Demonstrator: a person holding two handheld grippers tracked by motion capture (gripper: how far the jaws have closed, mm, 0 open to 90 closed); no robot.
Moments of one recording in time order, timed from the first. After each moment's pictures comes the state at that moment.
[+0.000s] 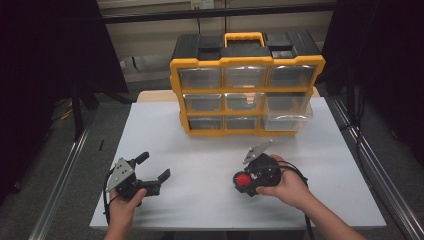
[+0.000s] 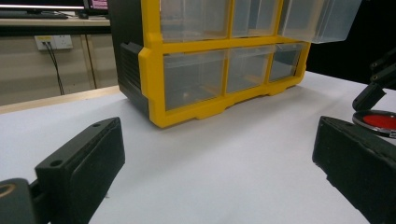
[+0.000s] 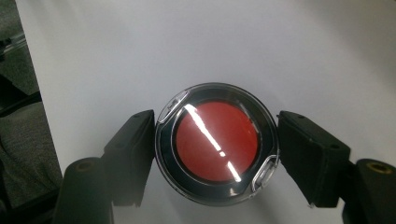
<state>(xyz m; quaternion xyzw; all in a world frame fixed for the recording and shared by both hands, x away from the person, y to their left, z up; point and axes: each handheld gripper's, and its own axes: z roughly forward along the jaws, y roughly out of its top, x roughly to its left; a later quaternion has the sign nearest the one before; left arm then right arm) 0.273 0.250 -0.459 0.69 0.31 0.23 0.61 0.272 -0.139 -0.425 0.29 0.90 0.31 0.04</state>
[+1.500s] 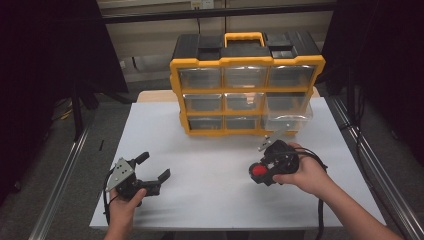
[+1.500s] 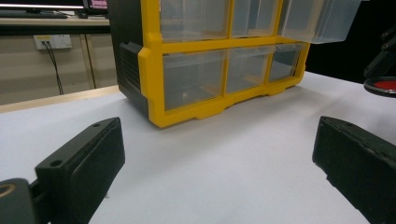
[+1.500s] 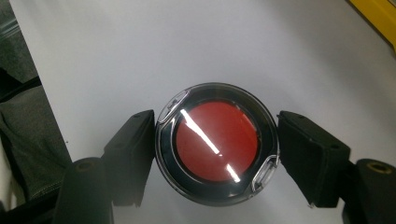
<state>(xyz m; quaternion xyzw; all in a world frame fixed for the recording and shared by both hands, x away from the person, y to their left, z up) 0.273 0.250 -0.459 0.69 0.31 0.23 0.61 0.279 -0.174 -0.386 0.32 0.91 0.27 0.04</state>
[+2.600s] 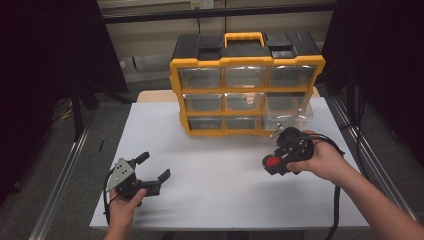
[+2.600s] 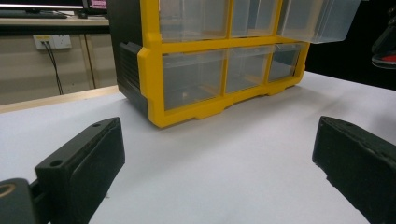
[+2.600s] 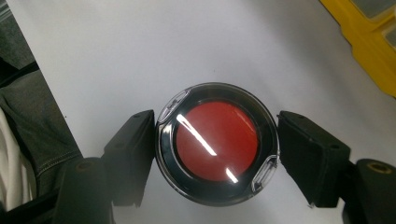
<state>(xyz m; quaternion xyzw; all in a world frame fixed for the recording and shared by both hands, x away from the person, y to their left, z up) 0.273 0.250 -0.459 0.69 0.31 0.23 0.61 0.289 -0.200 -0.352 0.34 0.91 0.23 0.03</state>
